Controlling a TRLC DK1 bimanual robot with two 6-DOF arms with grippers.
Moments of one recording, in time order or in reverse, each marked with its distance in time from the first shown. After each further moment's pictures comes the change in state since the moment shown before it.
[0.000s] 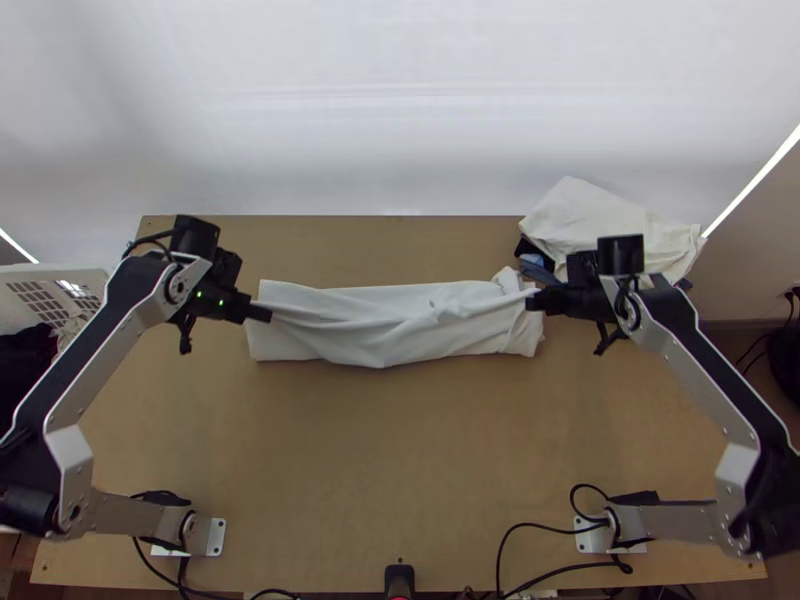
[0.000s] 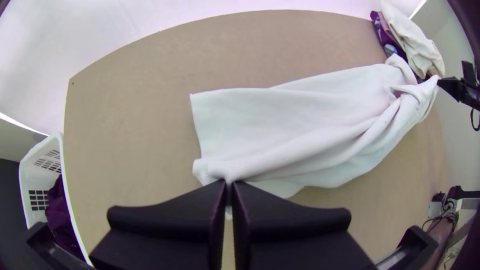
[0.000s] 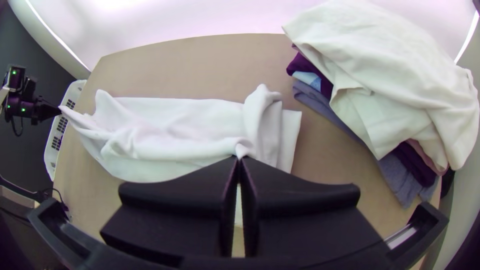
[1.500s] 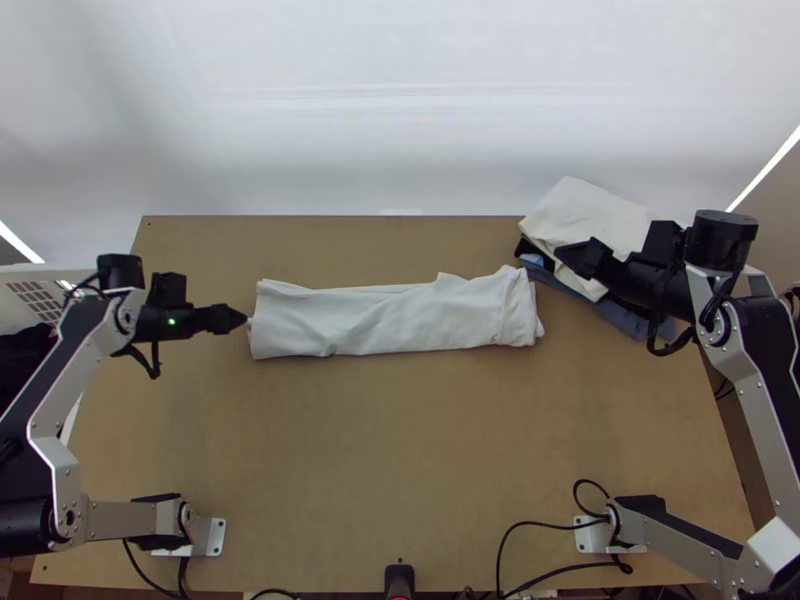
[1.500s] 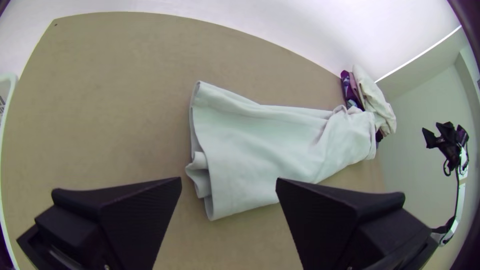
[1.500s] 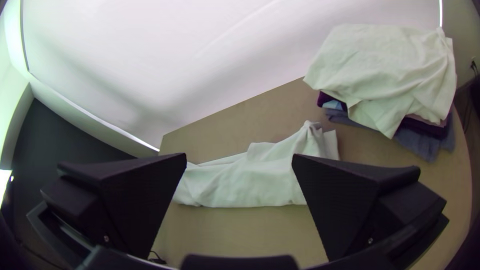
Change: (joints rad) left arm 0.345 -0.080 -0.339 0.310 0.539 0.002; right arm -0.113 -0.241 0.172 -0.137 -0.264 0.444
